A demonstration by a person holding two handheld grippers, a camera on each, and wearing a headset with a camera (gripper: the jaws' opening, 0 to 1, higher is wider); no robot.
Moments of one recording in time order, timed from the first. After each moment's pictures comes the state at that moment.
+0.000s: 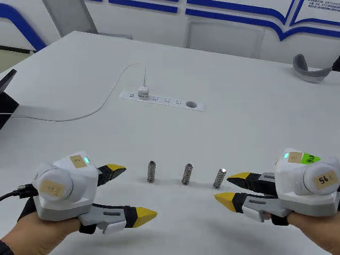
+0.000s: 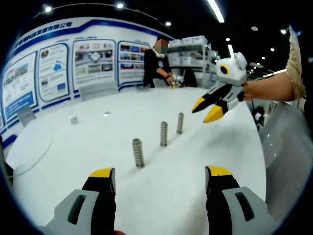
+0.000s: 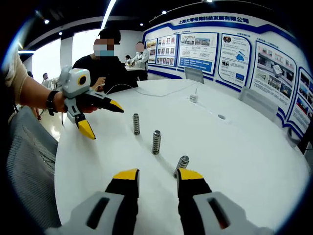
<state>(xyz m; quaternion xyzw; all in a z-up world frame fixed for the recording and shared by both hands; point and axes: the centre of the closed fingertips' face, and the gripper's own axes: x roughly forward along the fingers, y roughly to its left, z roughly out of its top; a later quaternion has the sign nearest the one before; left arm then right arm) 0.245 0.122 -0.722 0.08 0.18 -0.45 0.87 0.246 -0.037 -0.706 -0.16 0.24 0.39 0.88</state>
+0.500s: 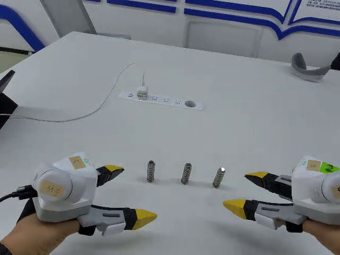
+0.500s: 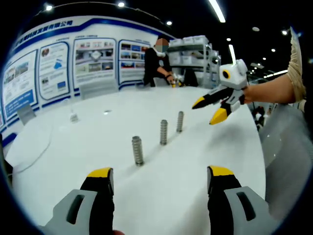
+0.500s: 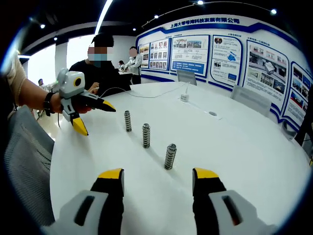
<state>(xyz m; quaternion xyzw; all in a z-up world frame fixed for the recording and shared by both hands) 0.243 0.124 -0.726 0.08 0.18 -0.45 0.87 0.245 -0.058 -0.713 -0.13 0.23 0.37 0.89</state>
